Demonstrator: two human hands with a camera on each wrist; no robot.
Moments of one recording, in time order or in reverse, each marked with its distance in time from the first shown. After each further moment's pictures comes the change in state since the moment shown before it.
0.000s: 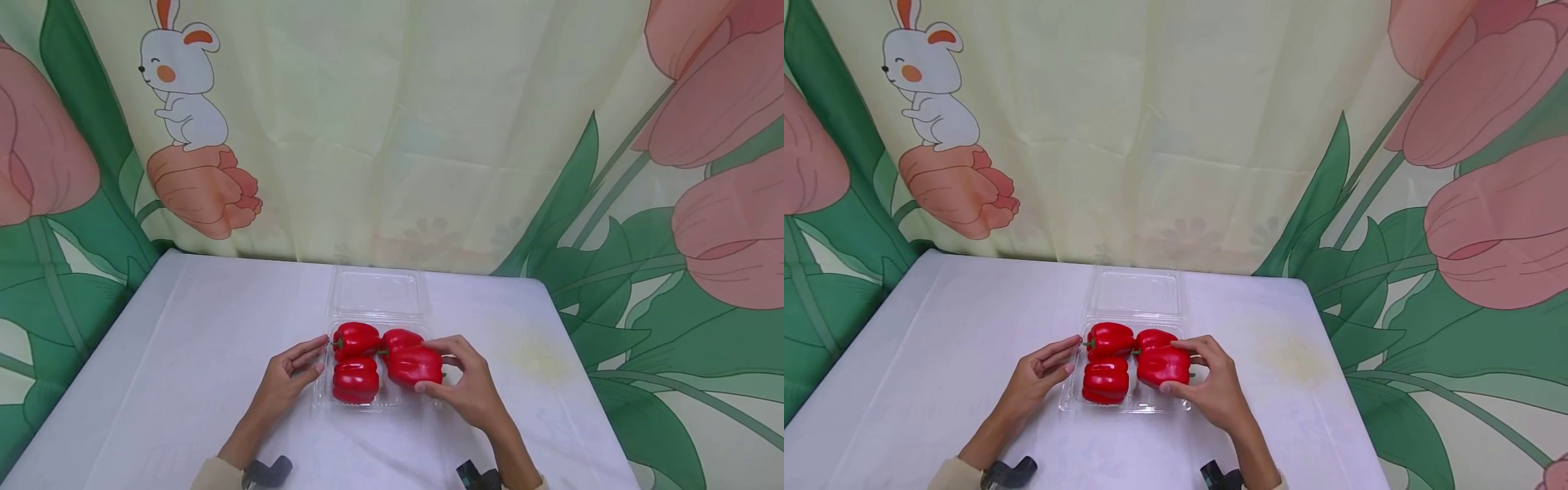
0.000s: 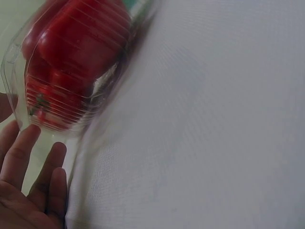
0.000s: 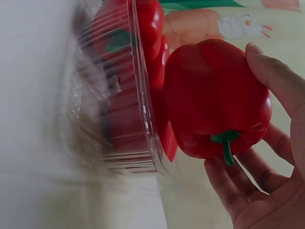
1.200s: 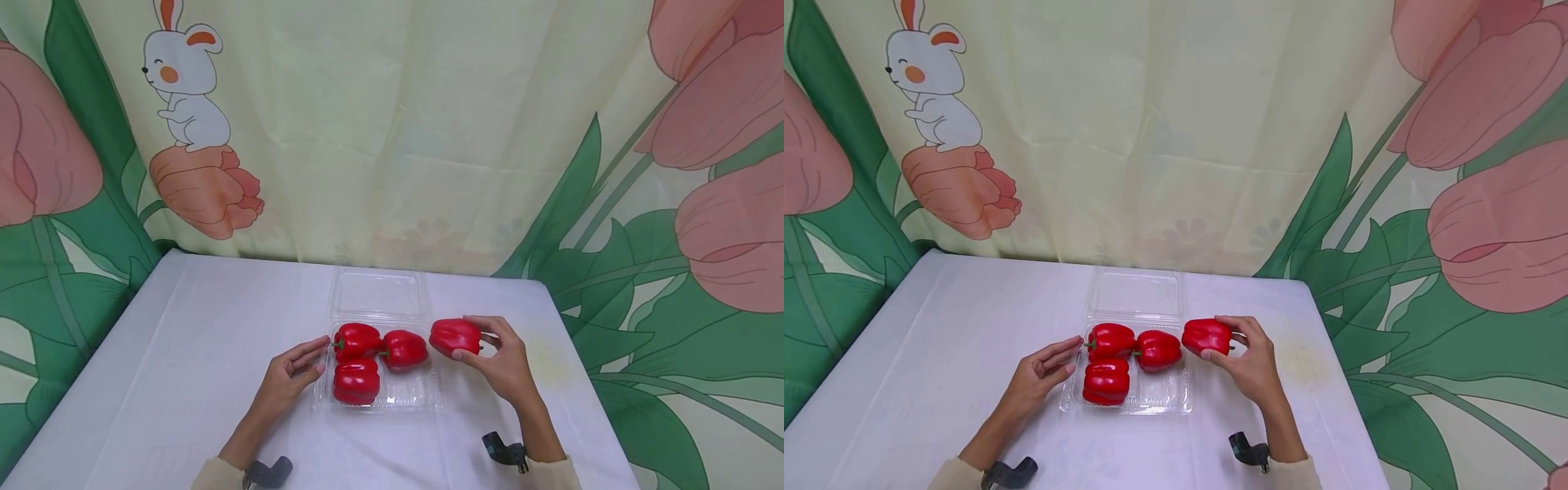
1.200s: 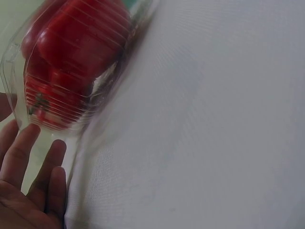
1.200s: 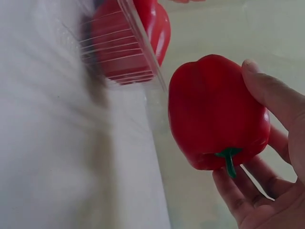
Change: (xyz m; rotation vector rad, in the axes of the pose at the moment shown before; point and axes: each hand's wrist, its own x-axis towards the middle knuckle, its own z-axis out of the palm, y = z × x) left_hand 0.001 -0.001 0.000 0.004 0.002 0.014; right_hand 0.027 0.035 -0.048 -0.093 0.156 0.067
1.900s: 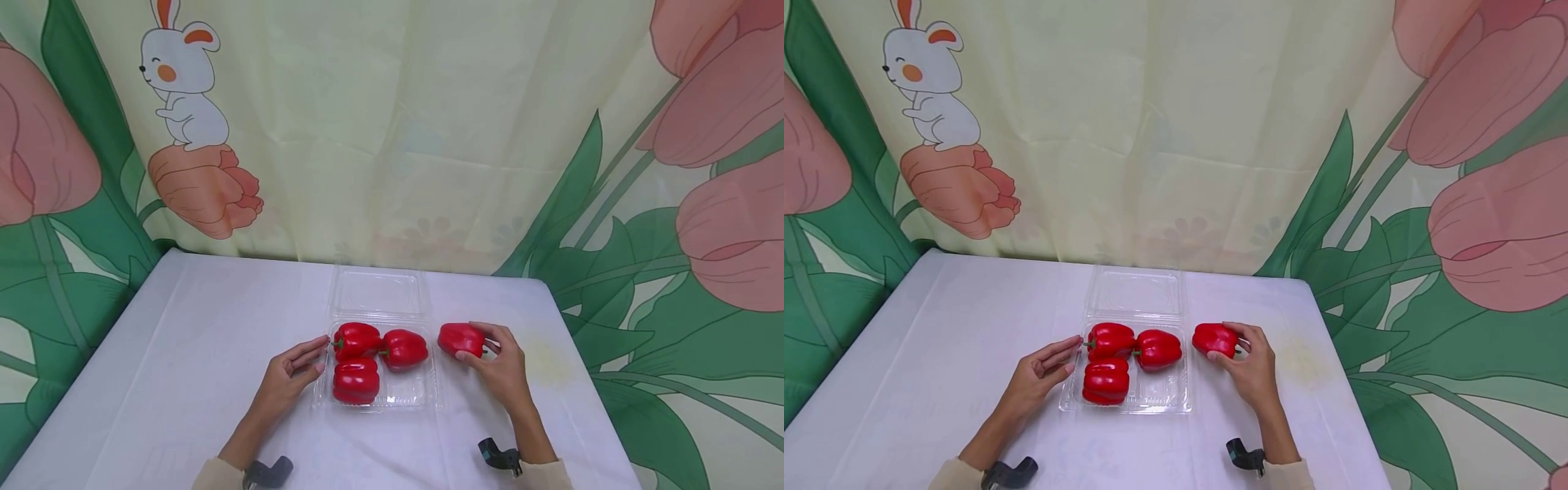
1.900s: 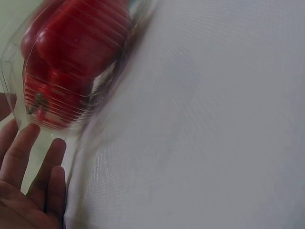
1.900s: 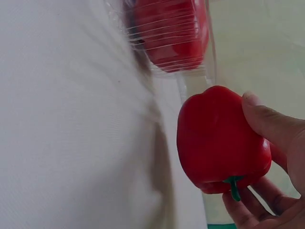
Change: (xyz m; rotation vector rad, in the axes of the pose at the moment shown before) left_hand 0.000 0.000 0.000 -0.004 0.002 -0.005; right_hand -0.004 0.030 0.016 -0.035 0.090 0.102
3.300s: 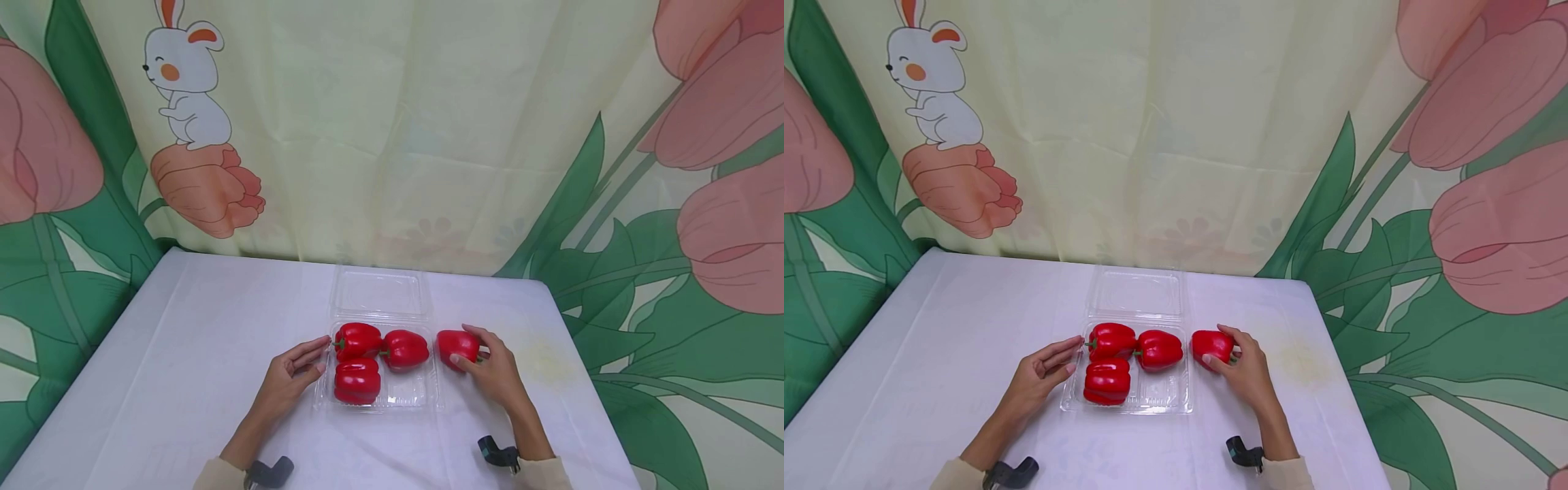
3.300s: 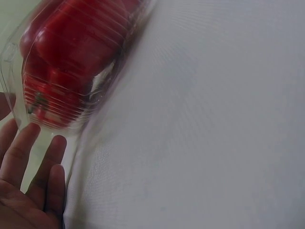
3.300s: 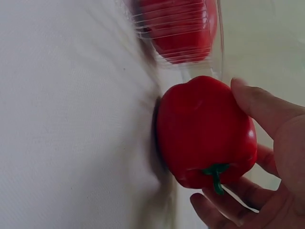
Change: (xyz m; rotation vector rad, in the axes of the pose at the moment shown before) left_hand -0.001 0.001 0.000 -0.001 0.008 -0.007; right_hand 0.003 0.003 0.006 -0.108 -0.212 0.133
